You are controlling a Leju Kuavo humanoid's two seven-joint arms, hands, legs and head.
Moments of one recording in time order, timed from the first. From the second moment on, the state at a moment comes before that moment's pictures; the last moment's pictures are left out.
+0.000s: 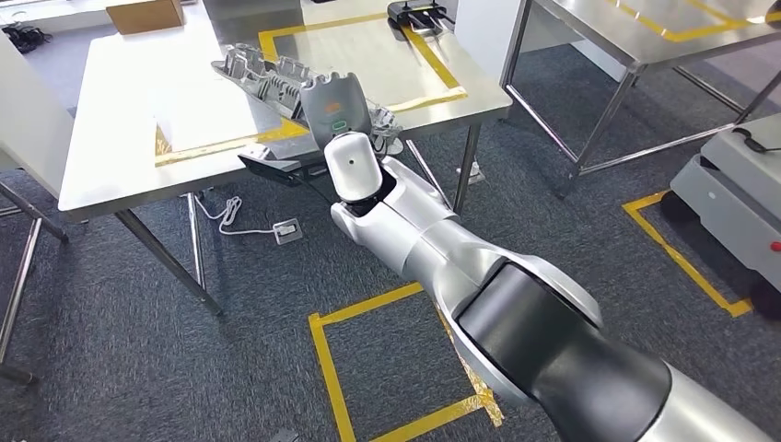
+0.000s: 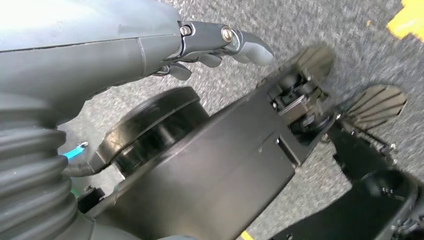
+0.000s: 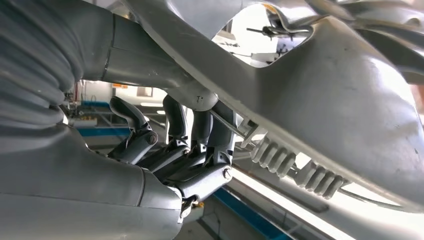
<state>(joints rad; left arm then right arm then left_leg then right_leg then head) -0.21 -0.25 0.60 -0.21 -0.93 -0.37 0.09 -1.17 0.30 0.82 -0.26 1.55 -0.32 0.14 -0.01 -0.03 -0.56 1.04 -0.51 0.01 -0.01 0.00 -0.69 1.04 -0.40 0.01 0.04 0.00</state>
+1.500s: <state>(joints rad) -0.20 -0.25 0.60 -0.20 -0.92 -0.36 0.06 -1.14 0.29 0.82 -0.25 1.55 -0.30 0.14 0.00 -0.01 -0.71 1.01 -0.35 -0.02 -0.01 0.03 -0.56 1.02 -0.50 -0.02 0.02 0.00</state>
